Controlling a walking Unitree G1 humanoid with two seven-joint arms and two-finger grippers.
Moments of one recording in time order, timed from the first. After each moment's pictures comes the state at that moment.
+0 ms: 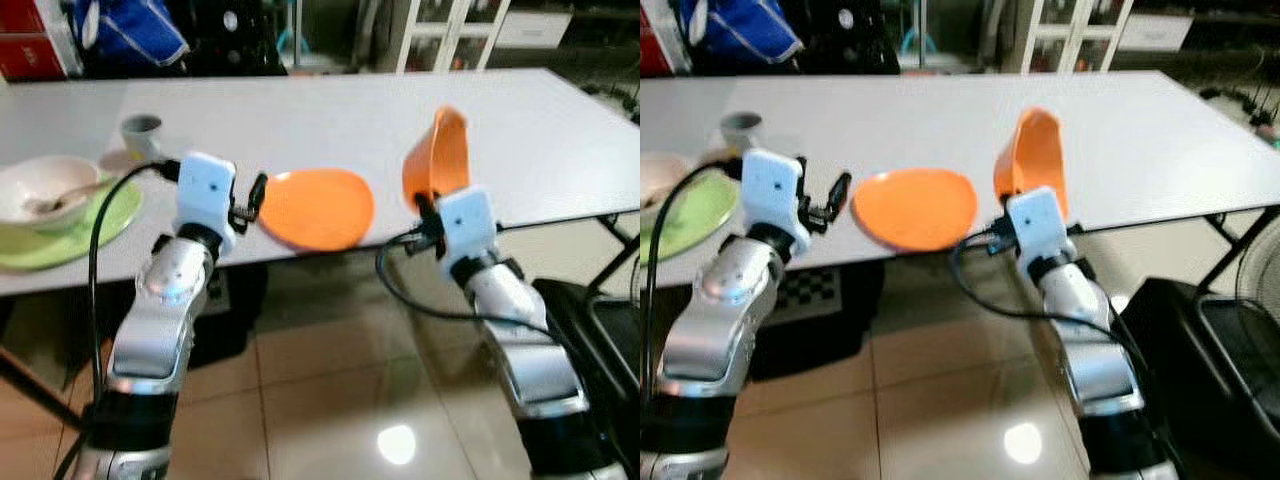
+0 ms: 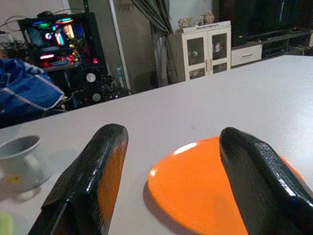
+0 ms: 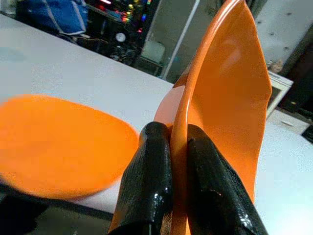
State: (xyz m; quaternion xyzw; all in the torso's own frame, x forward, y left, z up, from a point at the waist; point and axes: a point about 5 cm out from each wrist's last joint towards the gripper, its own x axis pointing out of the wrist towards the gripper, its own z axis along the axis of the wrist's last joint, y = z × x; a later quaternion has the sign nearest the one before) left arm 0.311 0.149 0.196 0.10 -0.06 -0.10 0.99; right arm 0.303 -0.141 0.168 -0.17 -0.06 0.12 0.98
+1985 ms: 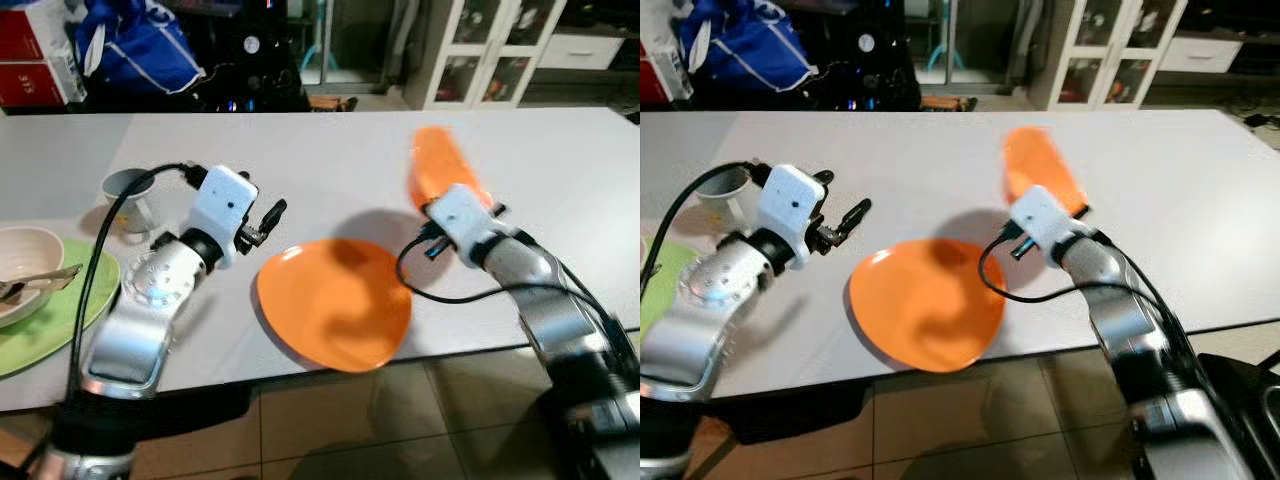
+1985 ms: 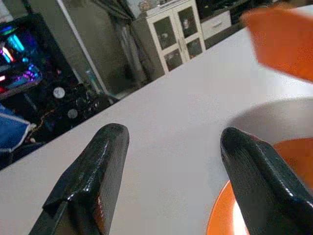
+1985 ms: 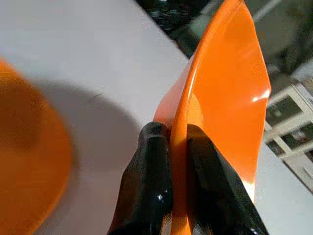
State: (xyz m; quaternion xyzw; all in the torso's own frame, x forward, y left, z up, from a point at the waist) left arm 0.304 0.156 0.199 0.21 -0.03 -0.23 0.95; right arm 0.349 -0.173 0.151 -0.36 0.04 0.23 0.90
